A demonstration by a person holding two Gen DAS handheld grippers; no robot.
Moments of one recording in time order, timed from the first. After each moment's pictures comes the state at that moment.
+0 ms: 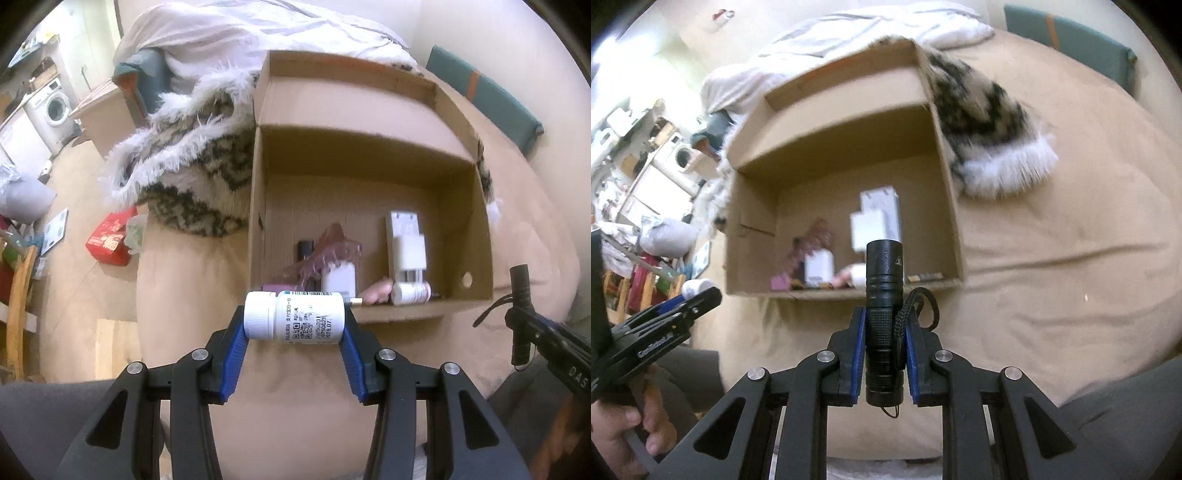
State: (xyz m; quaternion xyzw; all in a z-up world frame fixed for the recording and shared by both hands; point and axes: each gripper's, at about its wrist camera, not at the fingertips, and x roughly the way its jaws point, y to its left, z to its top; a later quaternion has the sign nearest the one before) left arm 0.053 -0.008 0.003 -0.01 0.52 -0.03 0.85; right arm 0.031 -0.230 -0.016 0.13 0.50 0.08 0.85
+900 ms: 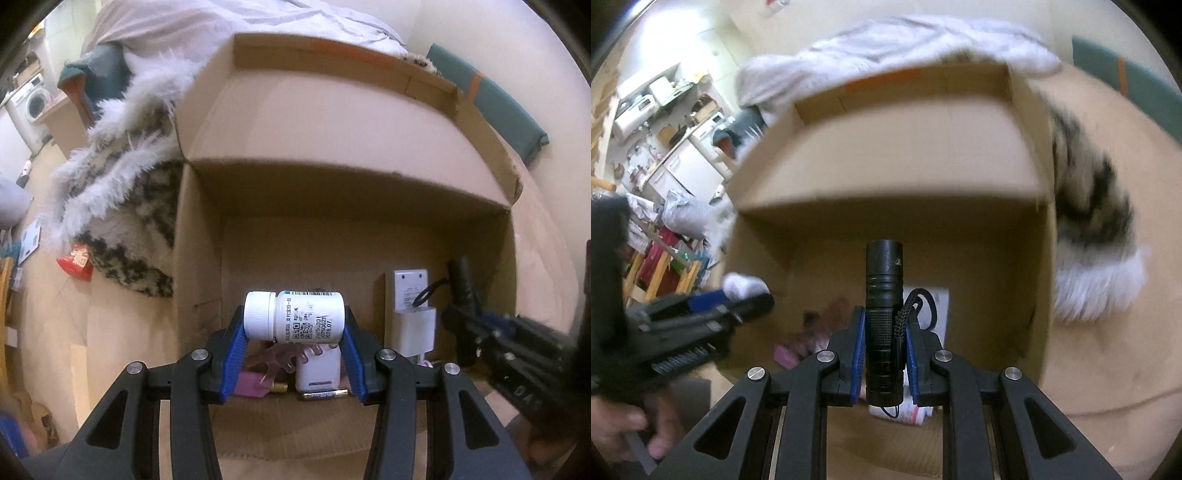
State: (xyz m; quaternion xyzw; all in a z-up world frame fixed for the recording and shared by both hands) left arm 0.162 -0.034 -0.046 -0.02 0.53 -0.05 0.84; right arm 0.156 -0.197 -0.065 0.10 0.50 0.15 0.85
